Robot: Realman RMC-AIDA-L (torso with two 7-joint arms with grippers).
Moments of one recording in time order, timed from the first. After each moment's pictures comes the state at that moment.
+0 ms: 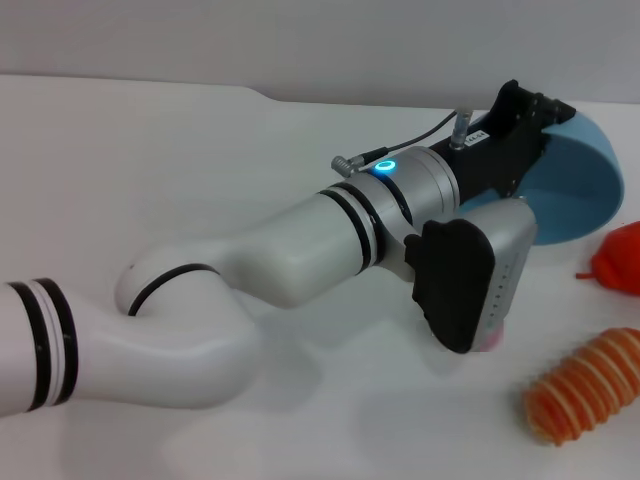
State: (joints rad) left arm -0.70 -2.08 2.54 0.86 2.27 -0.45 -1.63; right arm 0.24 2.07 -0.25 -0.18 -1.43 -1.30 1.05
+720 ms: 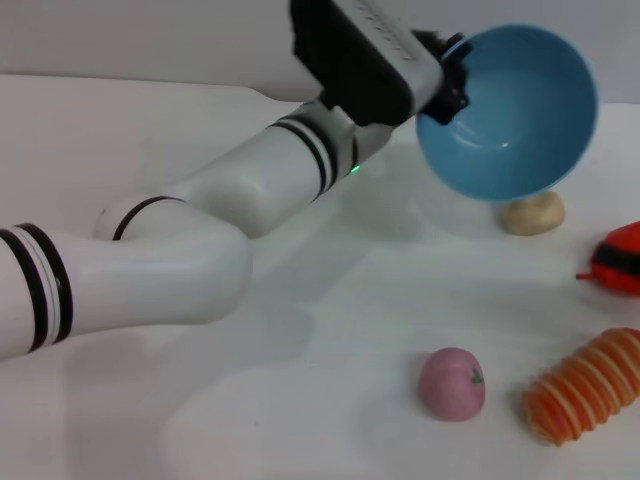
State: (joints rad) left arm -0.73 -2.07 2.35 0.80 2.08 -0.35 -2.44; right arm 0.39 2.05 -0.41 -0.62 -2.11 -1.50 1.90
